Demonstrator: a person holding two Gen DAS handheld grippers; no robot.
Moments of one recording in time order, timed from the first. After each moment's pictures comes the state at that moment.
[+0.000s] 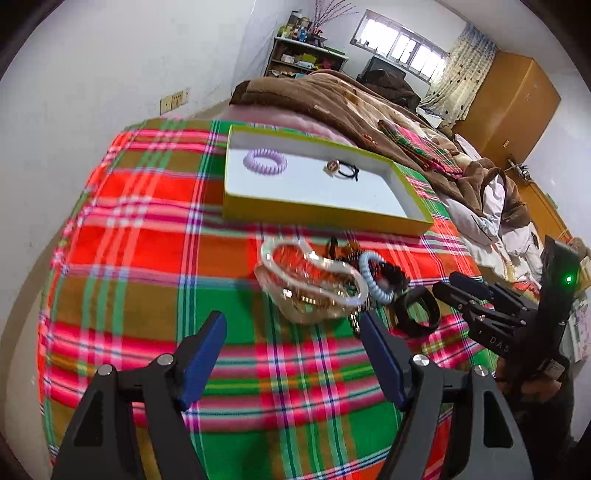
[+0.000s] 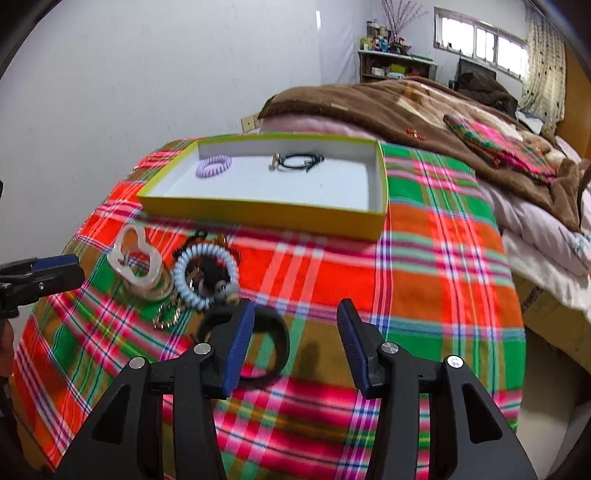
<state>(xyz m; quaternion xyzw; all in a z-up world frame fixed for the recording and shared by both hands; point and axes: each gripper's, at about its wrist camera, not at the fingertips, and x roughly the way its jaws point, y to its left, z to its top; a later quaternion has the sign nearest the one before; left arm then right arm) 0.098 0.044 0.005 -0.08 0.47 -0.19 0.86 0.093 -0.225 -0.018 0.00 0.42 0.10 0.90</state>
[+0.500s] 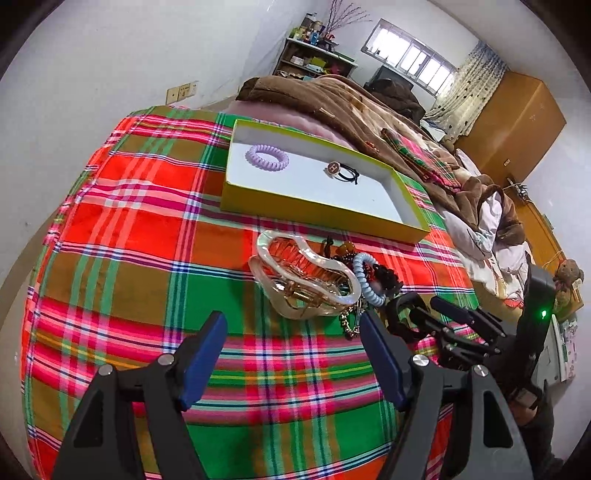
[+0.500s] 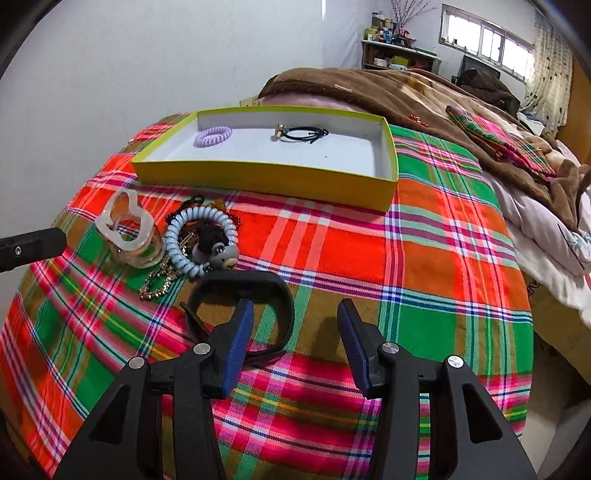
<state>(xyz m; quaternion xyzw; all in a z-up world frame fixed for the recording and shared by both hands) 0.093 0.044 0.002 -0.11 0.47 -0.18 0.86 0.088 -0.213 -0.036 -0.03 0.44 0.09 0.89</state>
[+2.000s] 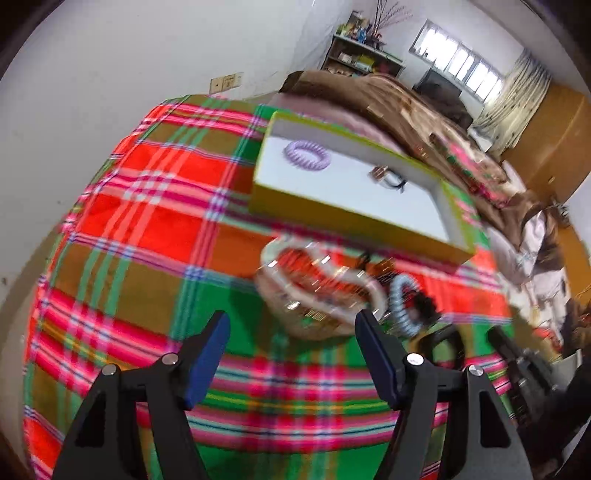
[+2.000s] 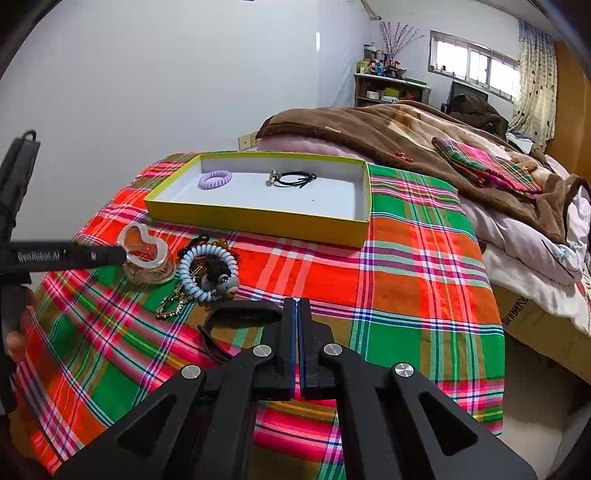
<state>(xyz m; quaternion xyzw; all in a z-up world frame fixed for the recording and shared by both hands) 0.111 0.032 -0.006 -0.12 0.49 -0.08 0.86 0.065 -0.227 -0.006 -0.02 0.37 0.08 0.92</state>
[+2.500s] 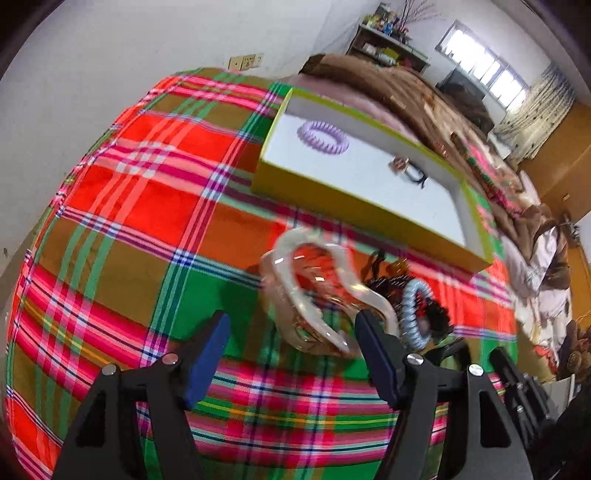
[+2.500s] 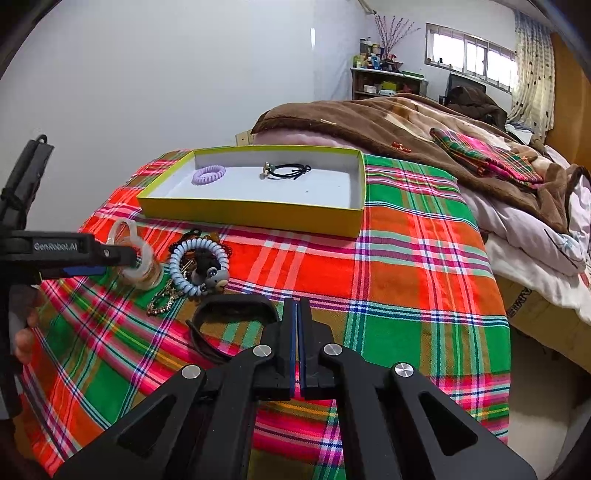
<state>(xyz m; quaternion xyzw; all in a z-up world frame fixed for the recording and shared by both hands) 0.125 0.023 -0.025 -0.13 0.53 -0.05 0.84 0.068 -0.235 -0.014 0.00 0.38 0.08 0.92</state>
